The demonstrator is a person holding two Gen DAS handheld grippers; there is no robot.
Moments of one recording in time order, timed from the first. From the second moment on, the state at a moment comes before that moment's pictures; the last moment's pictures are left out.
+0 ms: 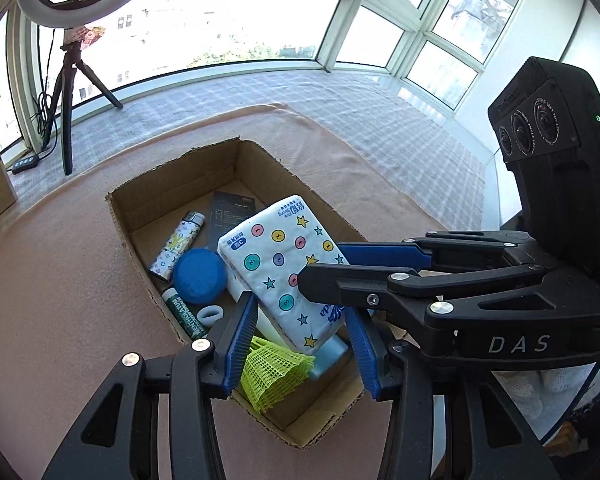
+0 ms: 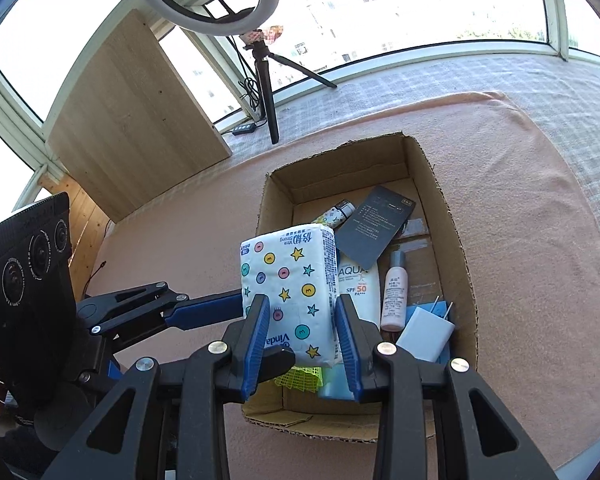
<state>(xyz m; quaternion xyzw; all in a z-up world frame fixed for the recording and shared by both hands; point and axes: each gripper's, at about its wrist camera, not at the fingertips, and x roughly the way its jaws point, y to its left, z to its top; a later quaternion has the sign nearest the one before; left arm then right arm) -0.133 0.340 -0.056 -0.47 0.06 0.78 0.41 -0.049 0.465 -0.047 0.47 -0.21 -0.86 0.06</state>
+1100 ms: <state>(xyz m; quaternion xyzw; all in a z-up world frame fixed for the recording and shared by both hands) -0.166 0.331 -0.066 -0.49 0.06 0.78 0.38 -0.059 0.488 -0.046 0.46 -0.20 -0.87 0.01</state>
